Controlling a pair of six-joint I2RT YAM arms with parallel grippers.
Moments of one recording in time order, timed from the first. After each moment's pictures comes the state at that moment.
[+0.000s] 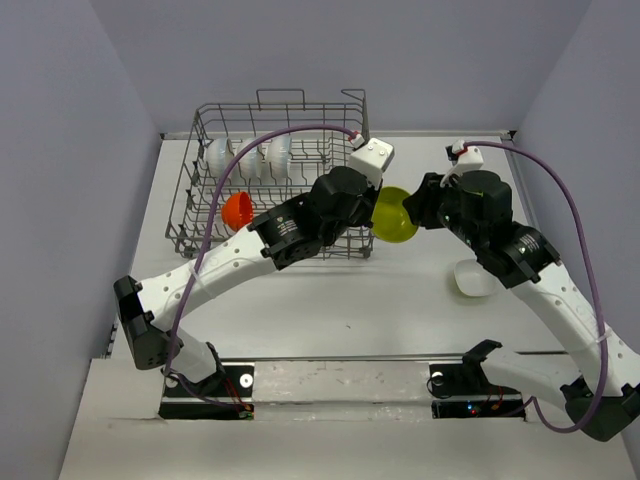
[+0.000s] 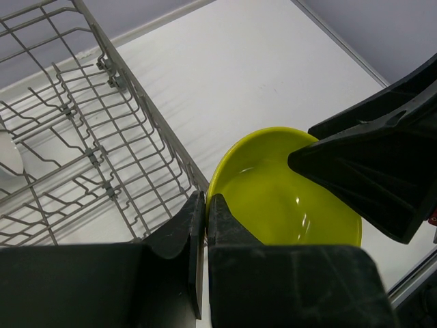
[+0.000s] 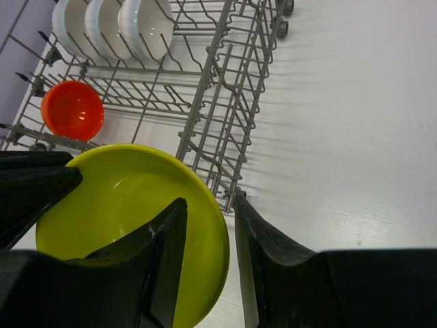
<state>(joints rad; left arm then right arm) -1.07 1.49 1.60 -0.44 -0.42 -0.20 0.57 1.01 1.23 -0.57 0.19 0.38</state>
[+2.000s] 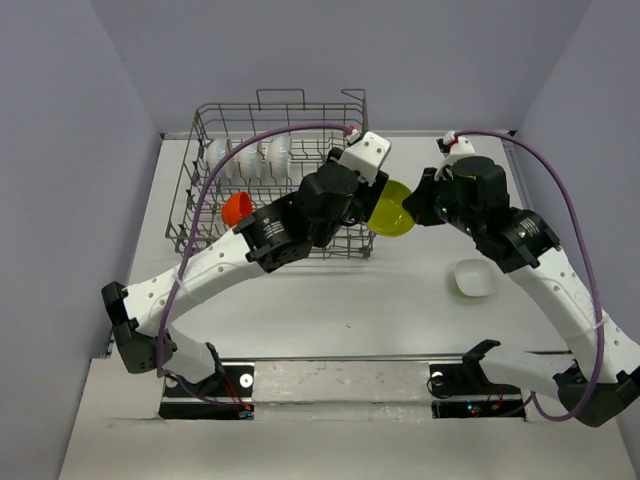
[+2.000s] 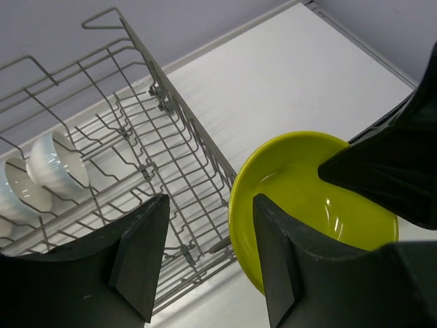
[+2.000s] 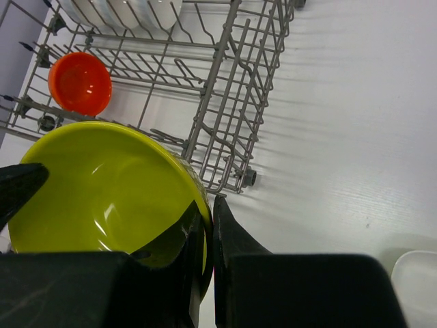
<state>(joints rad) -1.09 1.47 1.64 -0.46 -0.52 -0.06 0.56 1.09 1.36 -0.71 0.08 0.39</state>
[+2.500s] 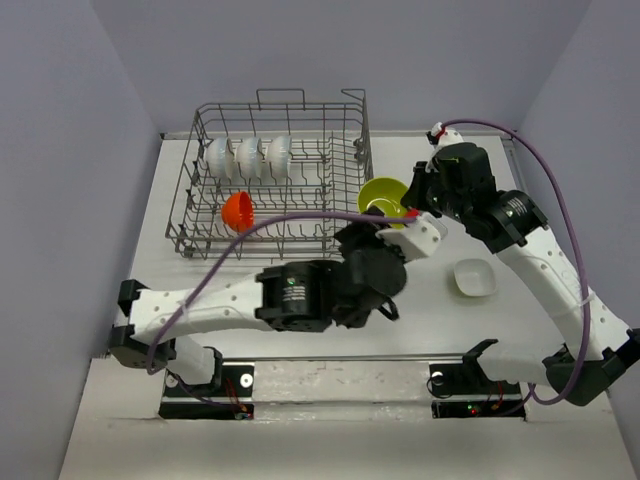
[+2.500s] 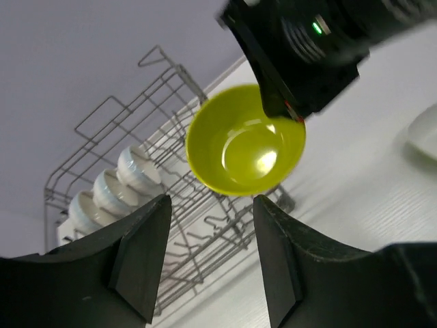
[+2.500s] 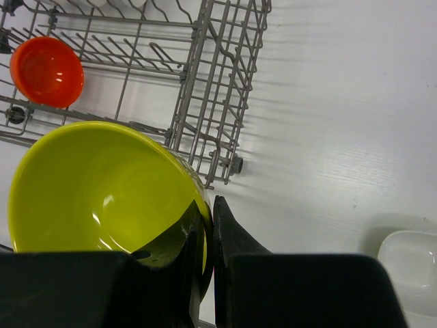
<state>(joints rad) -1.50 1.43 1.72 -0.53 -1.00 0.18 0.56 1.21 1.47 -0.83 0.12 0.39</state>
